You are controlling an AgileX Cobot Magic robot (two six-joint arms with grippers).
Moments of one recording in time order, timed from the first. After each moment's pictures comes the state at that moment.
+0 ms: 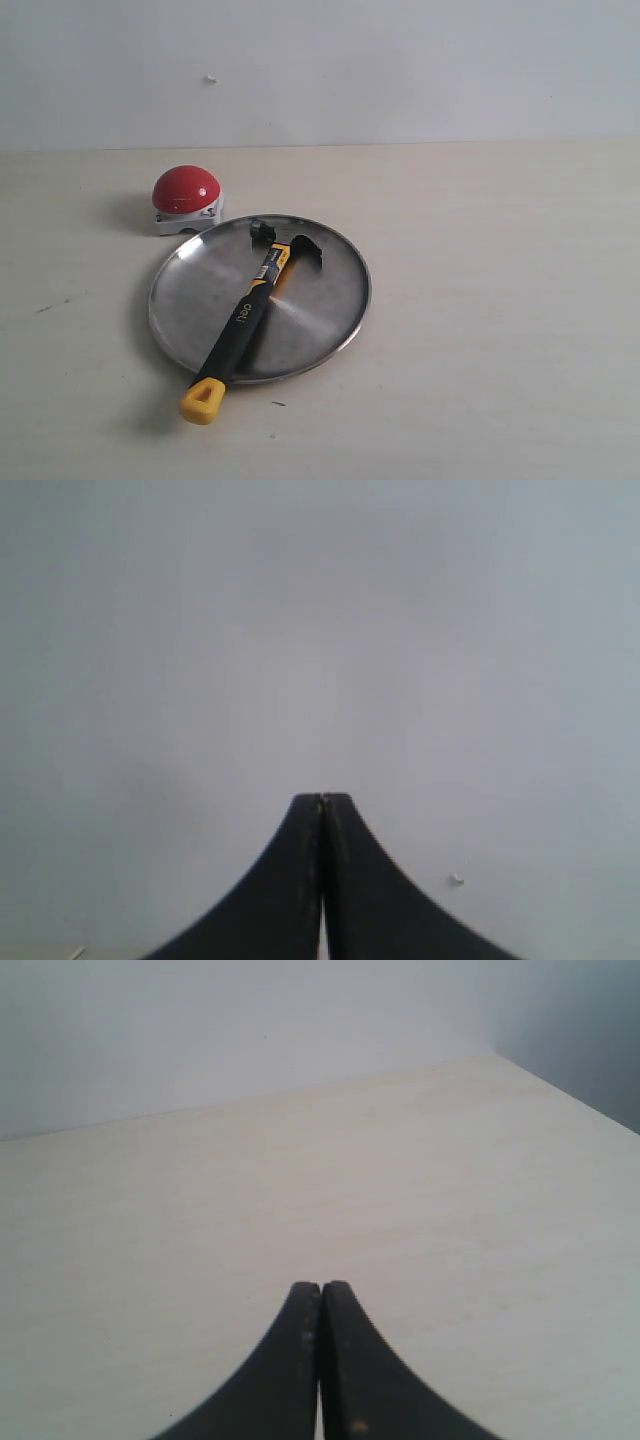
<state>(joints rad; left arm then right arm) -0.06 0.01 0.00 -0.28 -0.30 0.23 -0.20 0.00 0.00 -0.01 0.35 0.11</state>
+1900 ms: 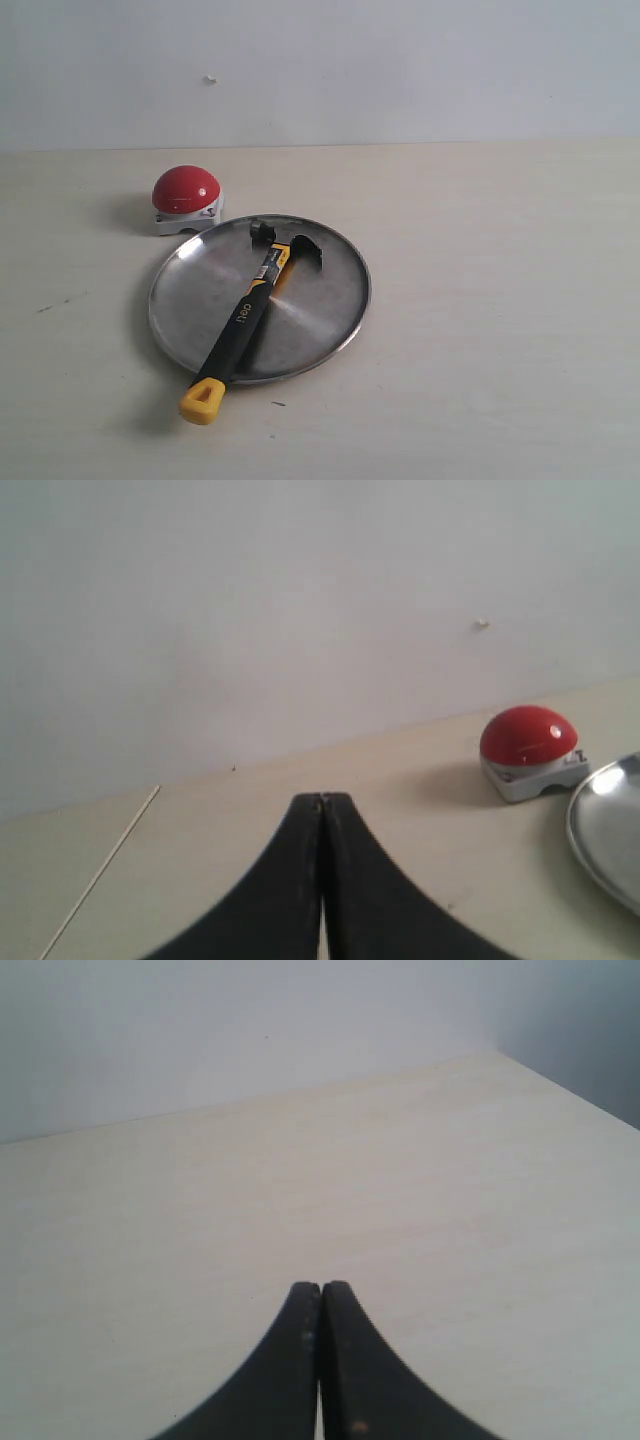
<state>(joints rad) 0.00 0.01 0.00 0.20 0.08 0.06 -0.20 0.00 0.00 0.00 0.35 0.11</state>
